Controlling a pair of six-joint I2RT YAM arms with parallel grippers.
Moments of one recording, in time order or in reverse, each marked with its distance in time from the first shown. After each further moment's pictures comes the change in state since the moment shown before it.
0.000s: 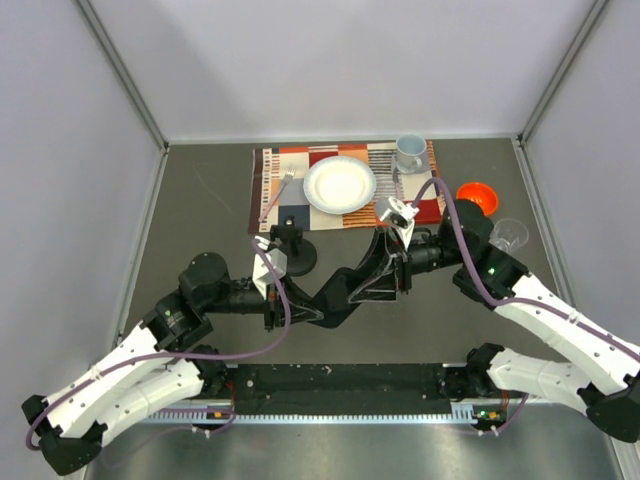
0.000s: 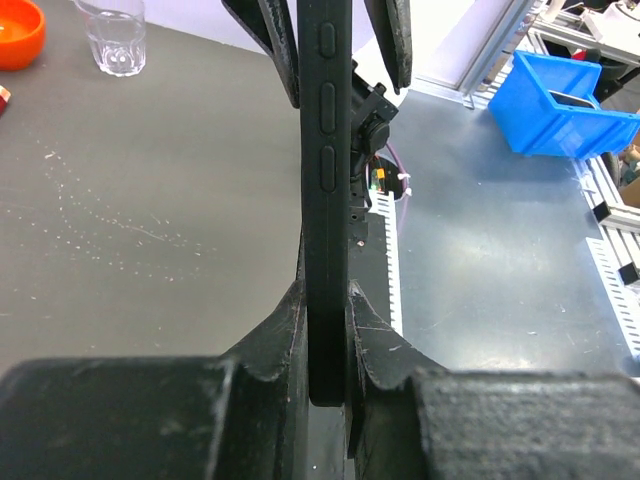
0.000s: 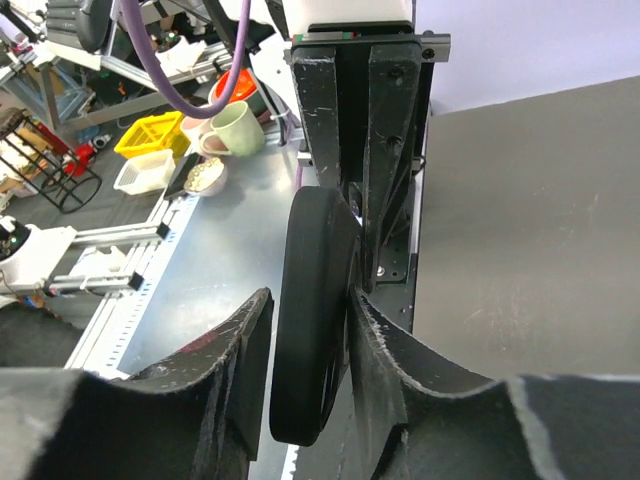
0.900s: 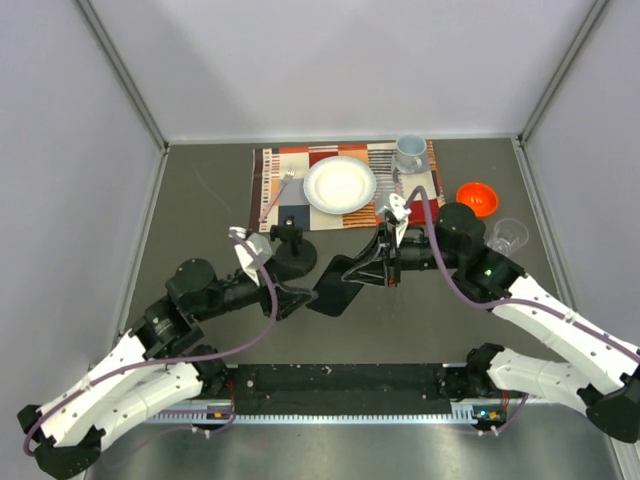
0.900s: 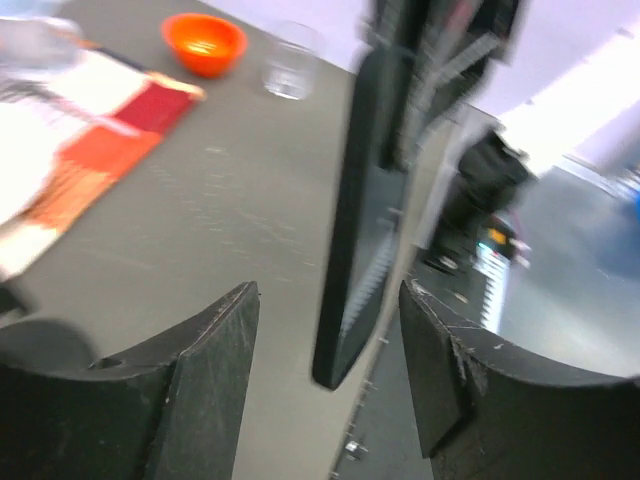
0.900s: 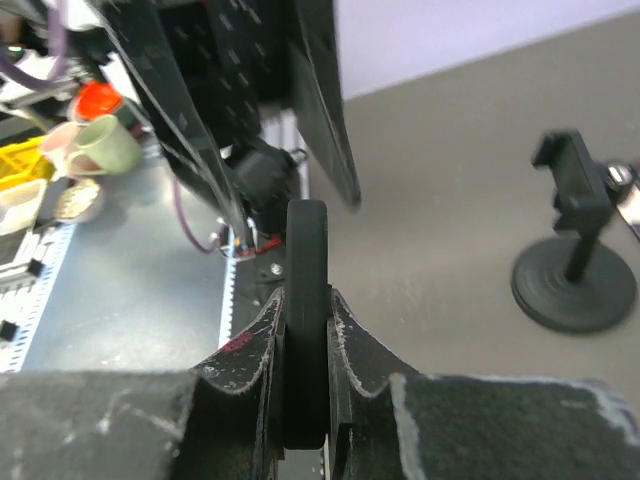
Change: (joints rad) left arm 0.001 -0.044 0.011 -0.029 -0.274 -0.025; right arm 0.001 0.000 -0.035 0.005 0.221 -0.101
